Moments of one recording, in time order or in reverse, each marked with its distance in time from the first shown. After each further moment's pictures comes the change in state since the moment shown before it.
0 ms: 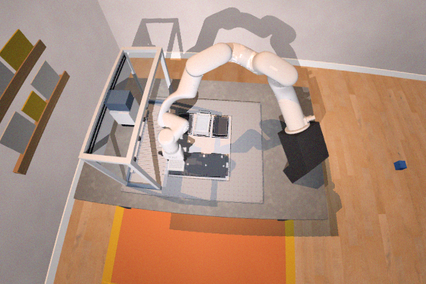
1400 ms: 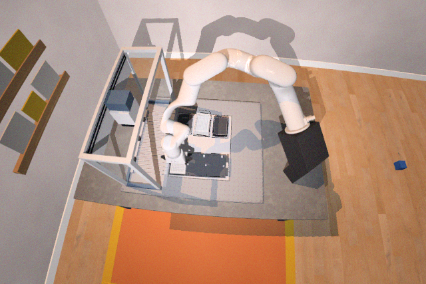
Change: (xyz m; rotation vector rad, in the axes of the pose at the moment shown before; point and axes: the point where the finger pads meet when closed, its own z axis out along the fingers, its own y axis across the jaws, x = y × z) arm 0.000 0.000 0.061 0.000 0.000 0.000
